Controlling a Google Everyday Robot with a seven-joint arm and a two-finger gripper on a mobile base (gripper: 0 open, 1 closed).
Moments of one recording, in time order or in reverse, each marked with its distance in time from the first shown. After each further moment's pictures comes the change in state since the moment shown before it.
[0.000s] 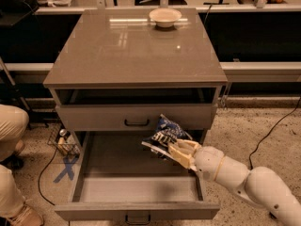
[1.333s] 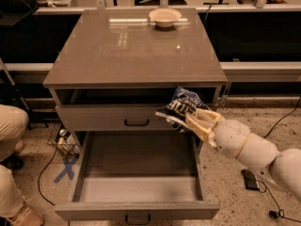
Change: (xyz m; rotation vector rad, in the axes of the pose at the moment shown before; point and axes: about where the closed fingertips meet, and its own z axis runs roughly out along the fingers) arm -0.122 -0.023 -0.032 0.085 -0.124 -0.248
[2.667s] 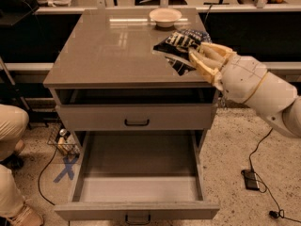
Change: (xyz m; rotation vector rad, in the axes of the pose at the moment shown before) arm -0.173 -0.042 0.040 0.021 -0.188 -0.355
